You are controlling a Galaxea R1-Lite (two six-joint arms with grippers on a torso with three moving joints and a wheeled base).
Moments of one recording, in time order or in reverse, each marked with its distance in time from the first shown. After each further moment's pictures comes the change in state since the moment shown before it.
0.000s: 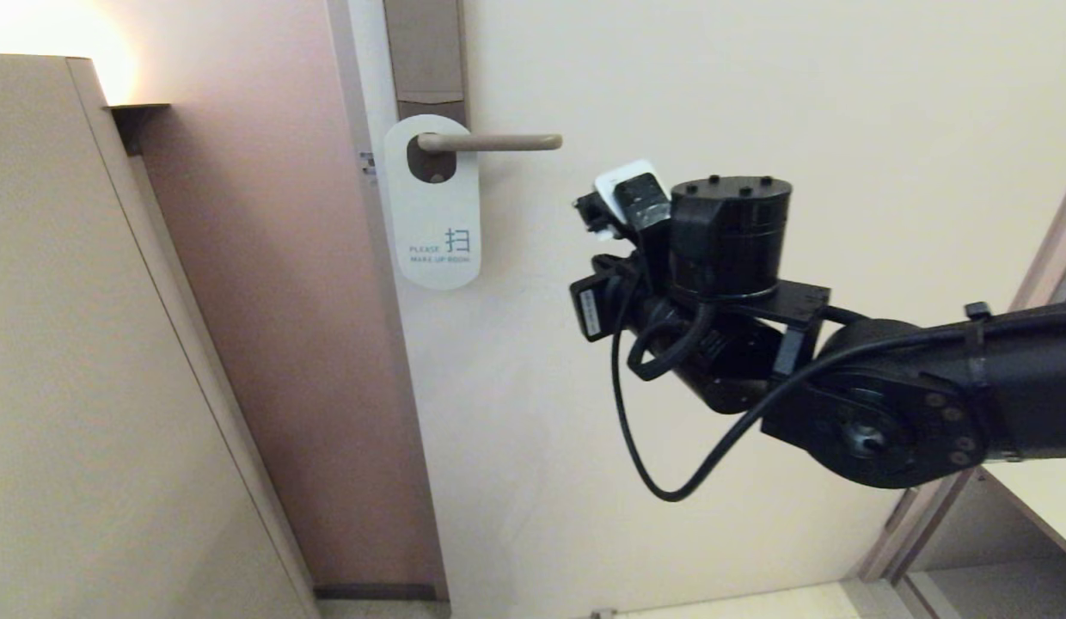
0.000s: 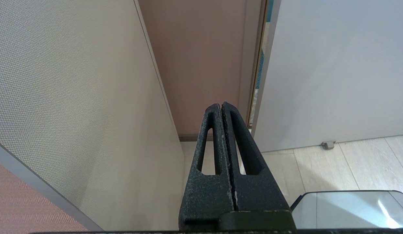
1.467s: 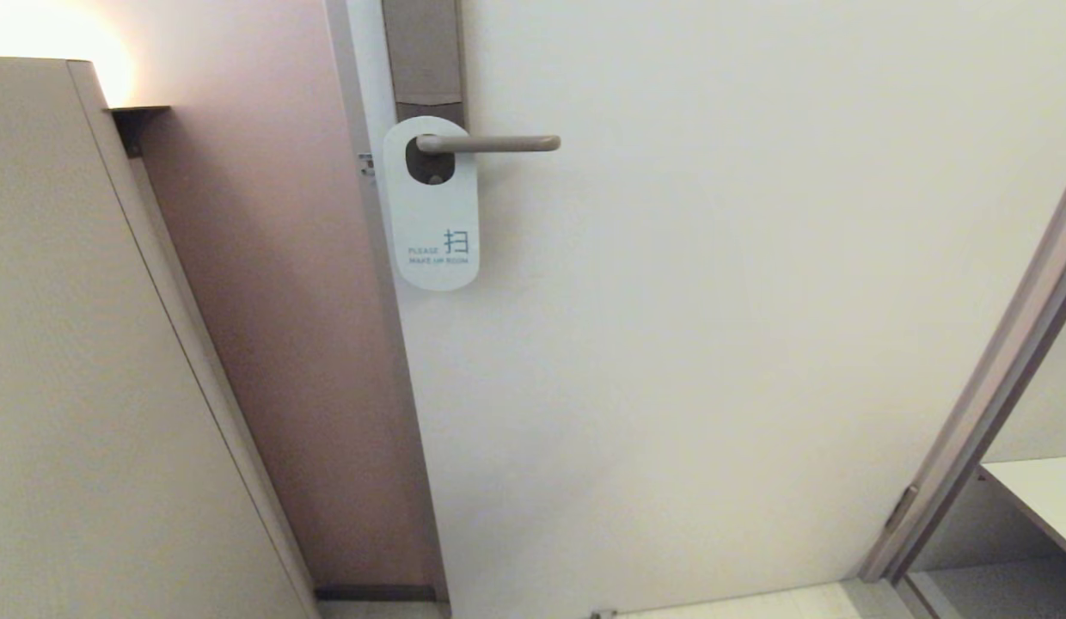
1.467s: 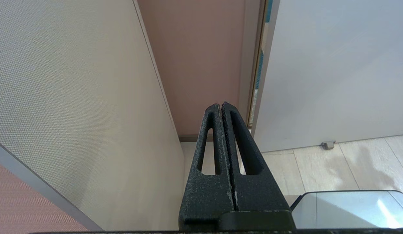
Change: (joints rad) left arm 0.000 0.000 0.000 0.000 0.000 0.000; right arm -0.533 -1.022 1.071 0.022 -0.074 -0.047
